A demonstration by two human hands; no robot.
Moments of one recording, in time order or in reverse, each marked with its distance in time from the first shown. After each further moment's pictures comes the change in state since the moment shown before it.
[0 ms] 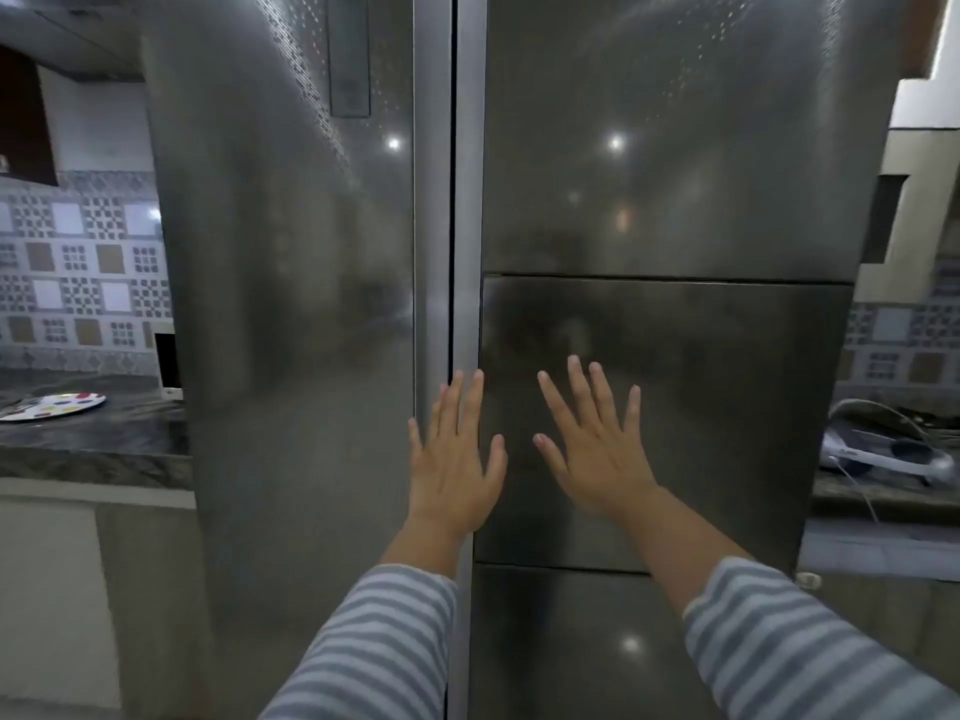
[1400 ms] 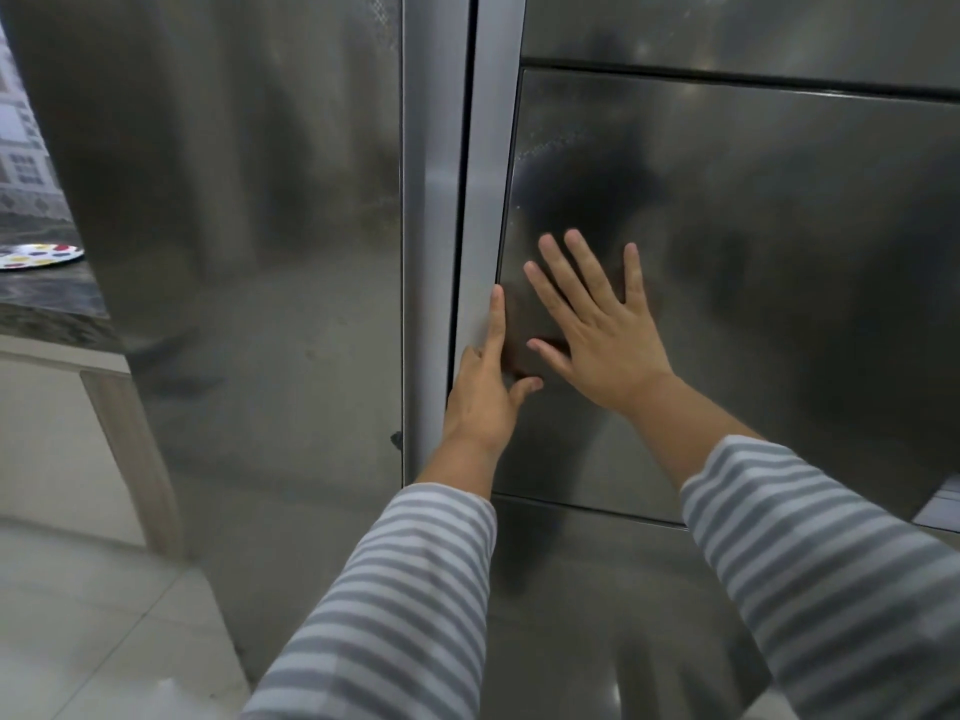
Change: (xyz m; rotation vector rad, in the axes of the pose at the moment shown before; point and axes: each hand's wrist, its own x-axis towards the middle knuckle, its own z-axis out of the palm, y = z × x) left_hand 0.037 -0.045 0.128 -0.385 -0.136 -0.347; right_hand 0.085 0.029 0.116 -0.311 0.190 -0.385
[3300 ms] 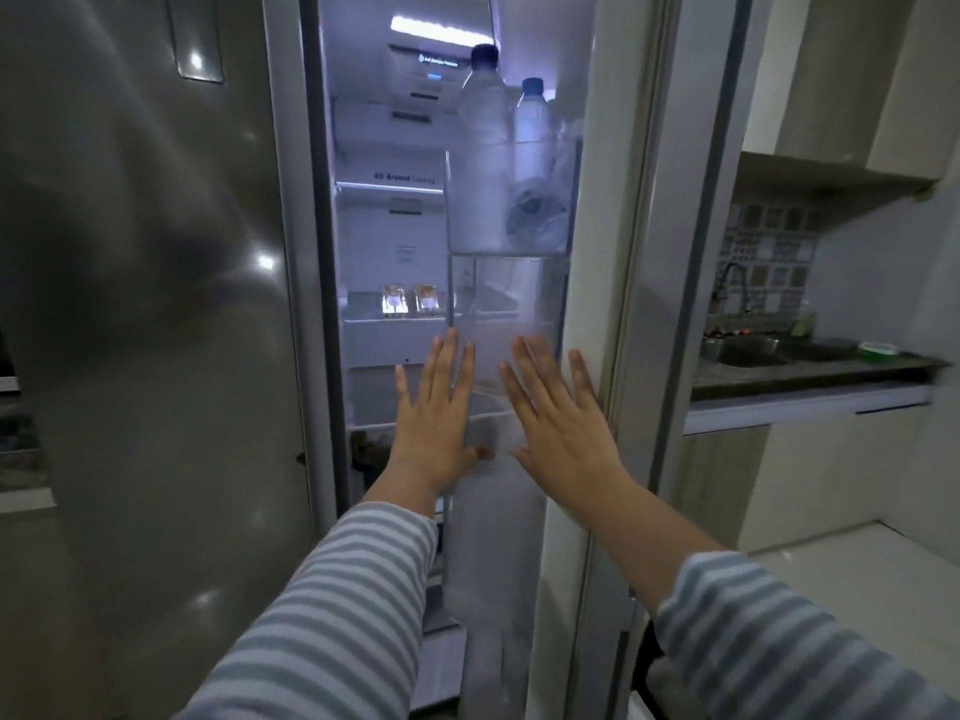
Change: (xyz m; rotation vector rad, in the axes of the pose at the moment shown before) left_hand -0.186 0.164 -0.117 0.542 -0.215 0.600; right_hand -0.160 -0.039 -0.341 -0.294 -0.393 0.313
